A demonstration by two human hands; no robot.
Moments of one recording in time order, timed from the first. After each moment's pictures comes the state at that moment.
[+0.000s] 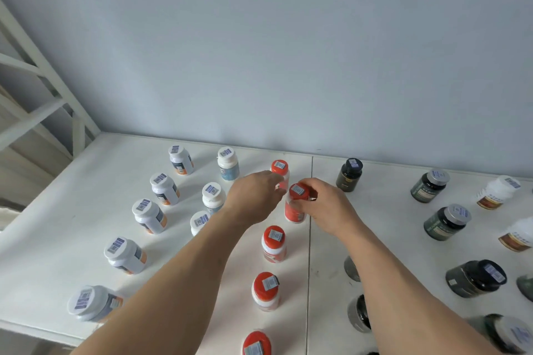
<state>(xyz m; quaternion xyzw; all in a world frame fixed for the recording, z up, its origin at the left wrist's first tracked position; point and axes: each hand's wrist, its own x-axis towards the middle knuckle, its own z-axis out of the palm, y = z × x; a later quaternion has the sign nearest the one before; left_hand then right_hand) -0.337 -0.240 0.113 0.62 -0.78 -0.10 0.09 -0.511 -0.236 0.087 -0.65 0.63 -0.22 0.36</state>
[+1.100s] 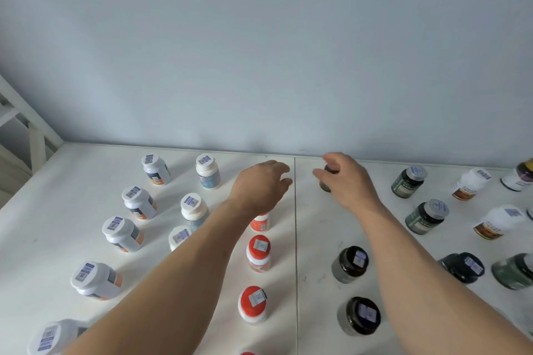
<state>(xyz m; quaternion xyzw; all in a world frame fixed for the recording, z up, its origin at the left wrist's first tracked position) -0.373 -0.276 0.121 0.58 -0.79 -0.14 0.12 -0.565 -0.271 0.109 -0.58 0.70 -0.31 0.28</state>
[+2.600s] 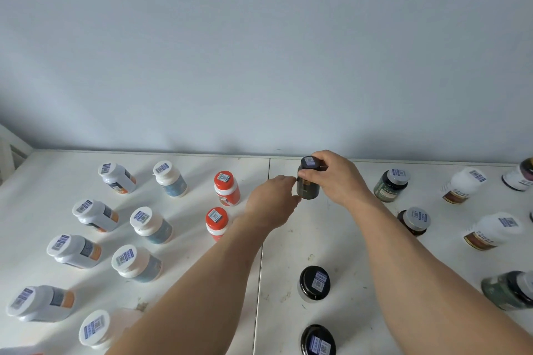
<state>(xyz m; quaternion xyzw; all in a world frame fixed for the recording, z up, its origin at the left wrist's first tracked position) -0.480 -0.303 0.069 0.60 -0.77 -0.19 0.04 -0.636 -0.317 0.086 -0.59 0.67 -0.28 0.35</state>
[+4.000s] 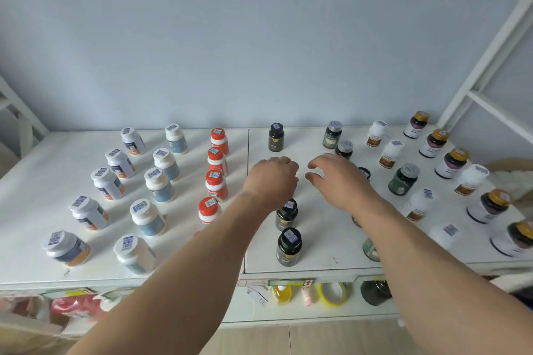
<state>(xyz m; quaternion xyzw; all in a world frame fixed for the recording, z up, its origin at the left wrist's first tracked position) -0.484 -0.089 0.134 0.46 -0.88 0.03 0.11 -0.645 -0.058 0.143 -0.71 0.68 -0.15 0.07</state>
